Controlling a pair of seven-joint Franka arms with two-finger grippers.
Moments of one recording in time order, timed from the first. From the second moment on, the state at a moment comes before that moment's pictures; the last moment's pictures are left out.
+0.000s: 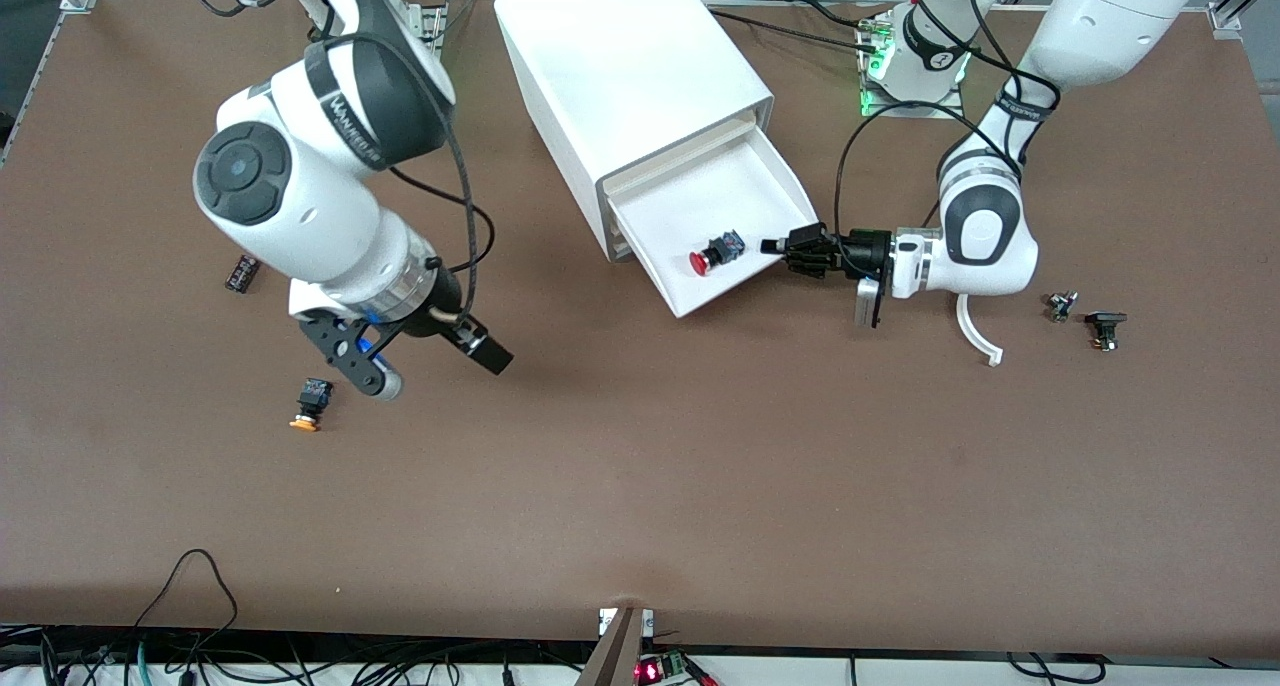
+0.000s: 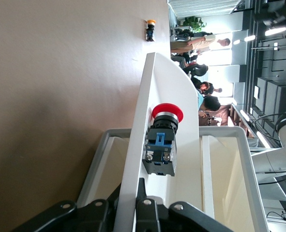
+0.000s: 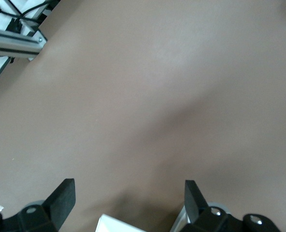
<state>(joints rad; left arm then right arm) 0.18 0.45 -0.34 -2.20 -1.32 1.91 1.05 0.42 0.54 0.05 -1.15 0.14 1.81 1.17</state>
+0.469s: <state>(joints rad) 0.19 0.47 -0.34 -2.18 -1.30 1.91 1.04 0.60 0.55 0.07 -1.13 0.09 1.84 1.48</state>
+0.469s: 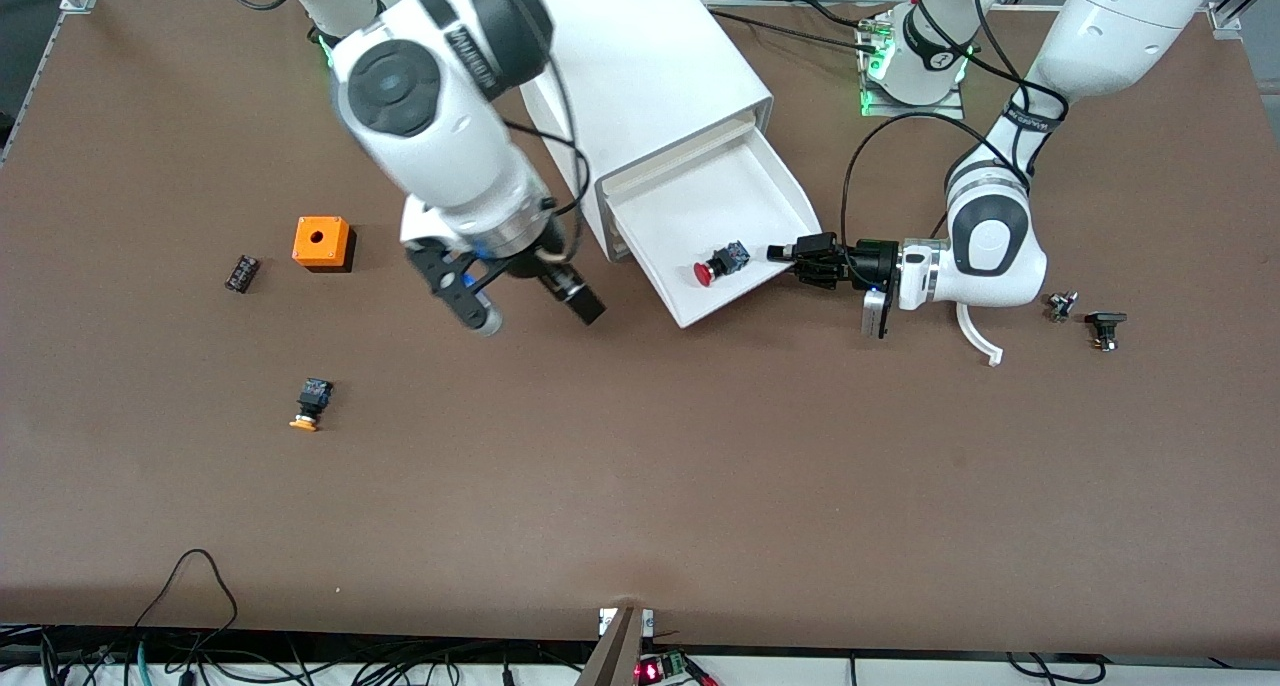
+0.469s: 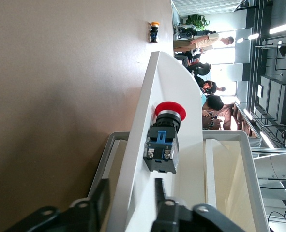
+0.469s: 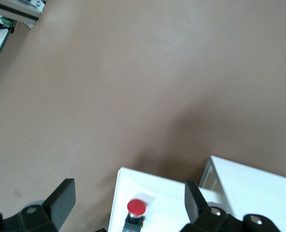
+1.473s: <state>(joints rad) 0.22 0.42 -0.35 -1.70 -0.53 1.58 0.14 0.85 0.74 0.06 -1.09 0.01 2.08 1.89</state>
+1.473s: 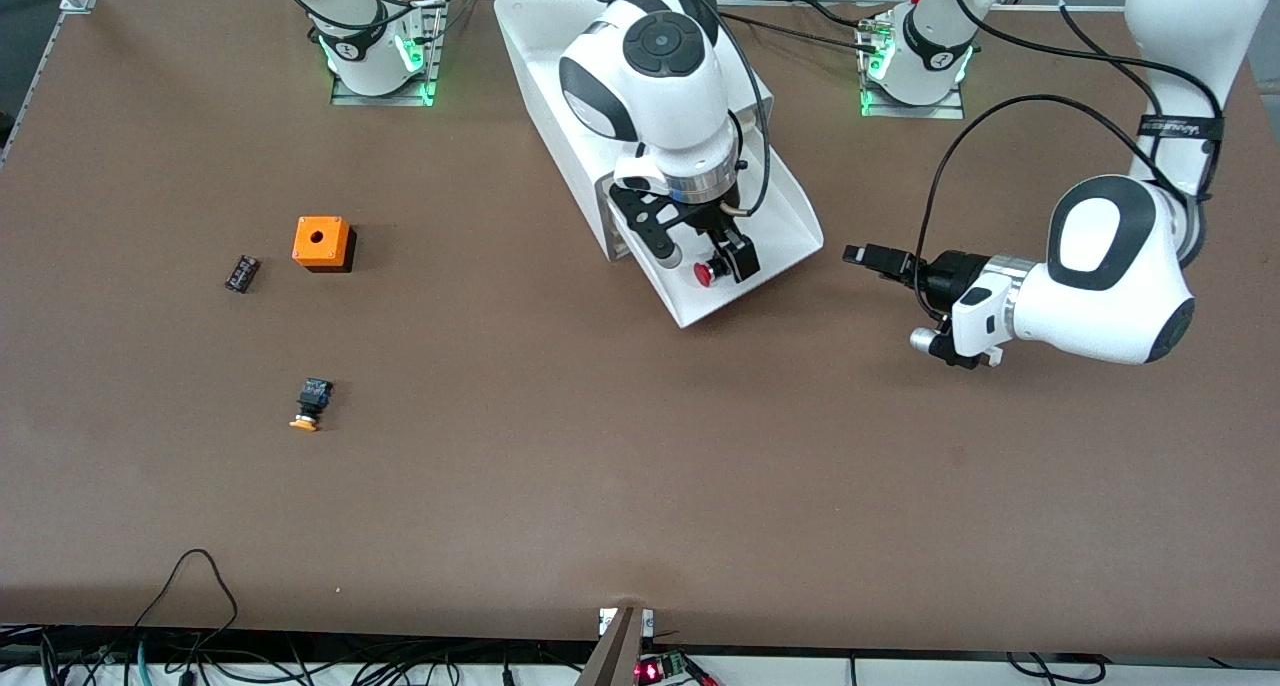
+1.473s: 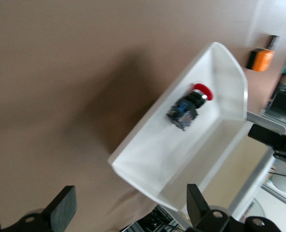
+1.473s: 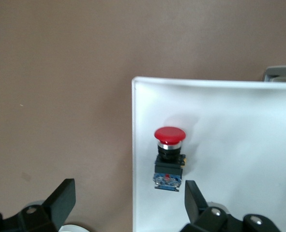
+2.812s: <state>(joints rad) 0.18 0.48 -0.40 -1.46 0.07 1.53 -0.11 0.88 0.85 0.08 -1.07 0.01 2.09 1.89</state>
